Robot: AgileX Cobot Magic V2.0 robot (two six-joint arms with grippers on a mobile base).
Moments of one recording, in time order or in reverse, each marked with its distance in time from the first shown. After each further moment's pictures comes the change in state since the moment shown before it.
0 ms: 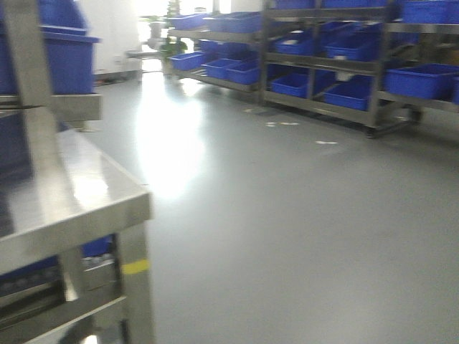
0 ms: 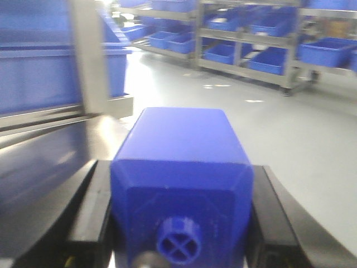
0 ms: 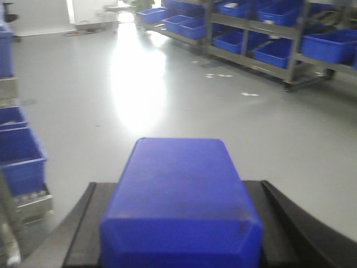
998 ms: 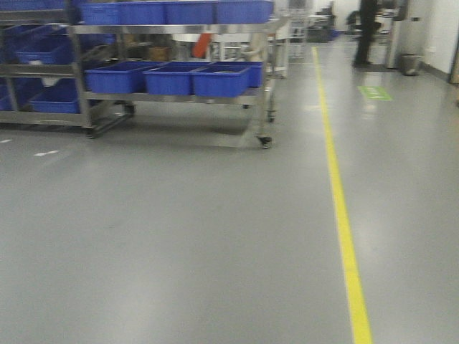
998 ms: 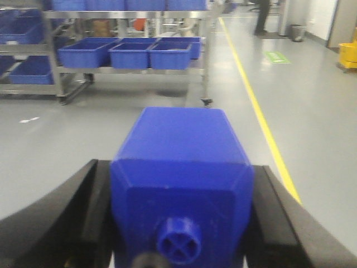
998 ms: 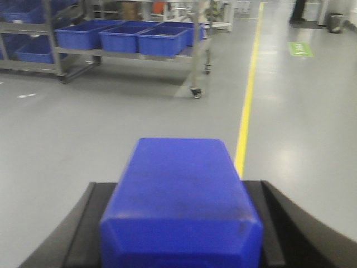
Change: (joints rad) left arm 0.000 0.000 0.000 0.000 0.000 0.000; right arm 0.000 -0.001 0.000 0.000 0.000 0.000
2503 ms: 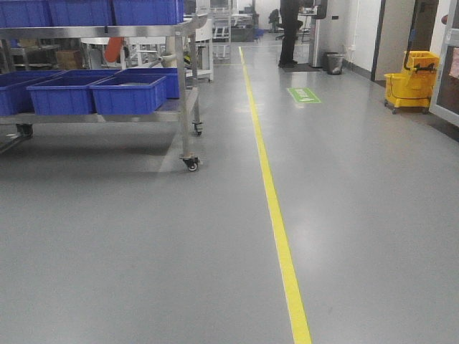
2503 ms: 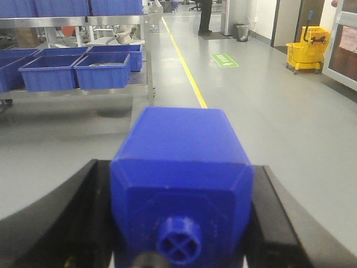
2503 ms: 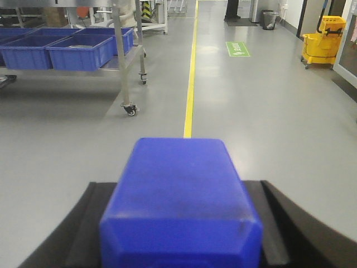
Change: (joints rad) left arm 0.000 0.000 0.000 0.000 0.000 0.000; right arm 0.000 0.000 0.000 0.000 0.000 -0.002
